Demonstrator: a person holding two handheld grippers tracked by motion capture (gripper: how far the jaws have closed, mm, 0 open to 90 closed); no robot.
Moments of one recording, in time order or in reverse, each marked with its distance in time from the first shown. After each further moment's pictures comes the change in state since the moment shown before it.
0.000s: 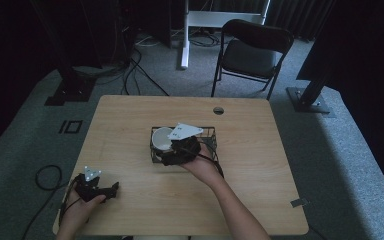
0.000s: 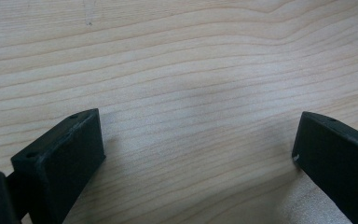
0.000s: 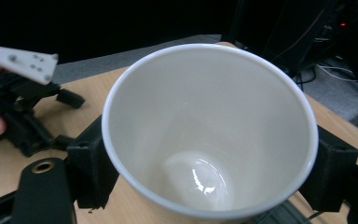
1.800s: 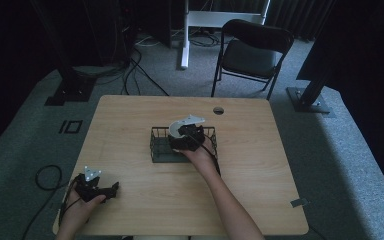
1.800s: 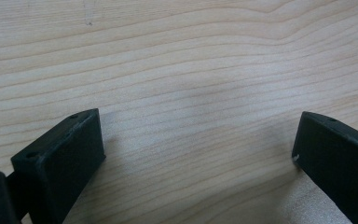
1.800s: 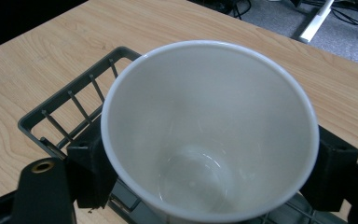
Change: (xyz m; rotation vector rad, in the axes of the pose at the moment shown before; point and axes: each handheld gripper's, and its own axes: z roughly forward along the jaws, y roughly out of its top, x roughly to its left) left arm 0.000 0.000 0.000 0.000 0.000 0.000; right arm -0.056 -0.040 0.054 0.163 -0.251 0.272
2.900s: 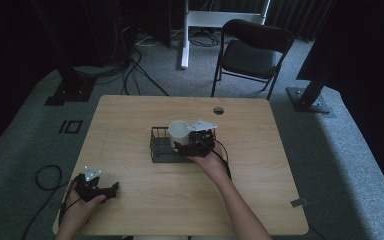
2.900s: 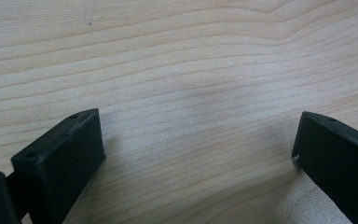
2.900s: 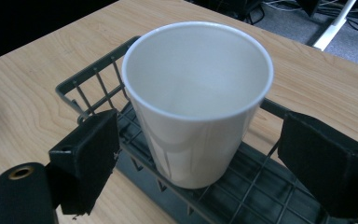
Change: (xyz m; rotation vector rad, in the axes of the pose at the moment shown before) left arm 0.000 0.000 0.000 0.000 0.001 0.001; right arm -0.012 -0.017 -0.033 -0.036 0.069 -0.031
